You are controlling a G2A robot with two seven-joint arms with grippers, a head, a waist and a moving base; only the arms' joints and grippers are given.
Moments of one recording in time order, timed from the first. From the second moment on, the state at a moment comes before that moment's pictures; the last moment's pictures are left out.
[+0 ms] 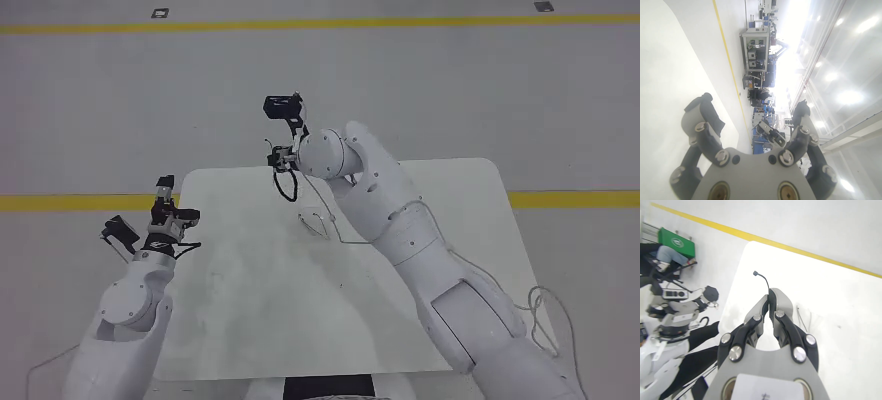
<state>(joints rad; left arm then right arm) 1.73 -1.15 -1.60 -1.80 -0.42 0.00 0.00 -0.61 -1.74 0.97 -0.99 -0.76 0.20 0.98</state>
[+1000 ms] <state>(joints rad) 1.73 -1.15 -1.60 -1.80 -0.42 0.00 0.00 -0.51 -1.79 1.14 -0.66 -0.16 0.23 0.81</state>
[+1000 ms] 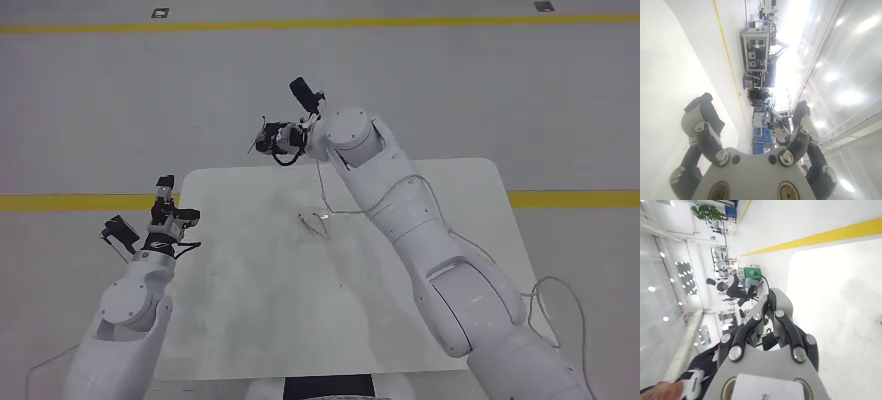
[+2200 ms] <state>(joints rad) 1.66 -1.07 -1.54 -1.72 0.69 -0.34 0.16 -0.45 -1.80 1.12 -0.55 -0.10 0.34 0.80</state>
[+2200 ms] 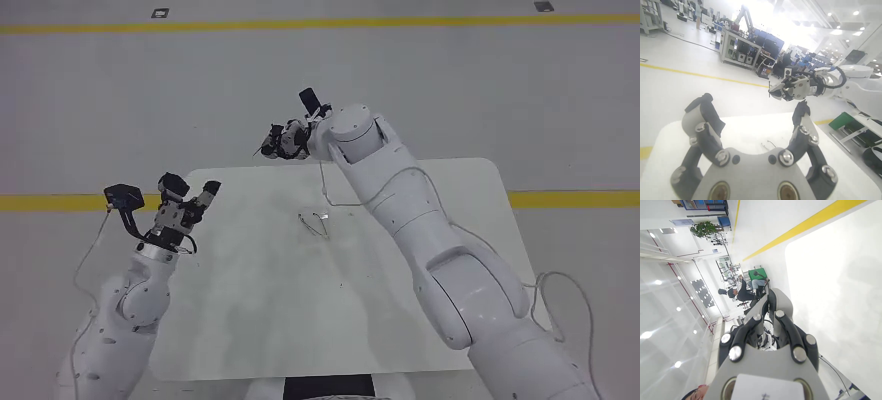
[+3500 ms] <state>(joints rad) 1.36 -0.73 -1.21 -1.68 1.57 -0.07 0.31 -0.20 -1.89 1.04 -0.22 -0.13 0.34 0.93</state>
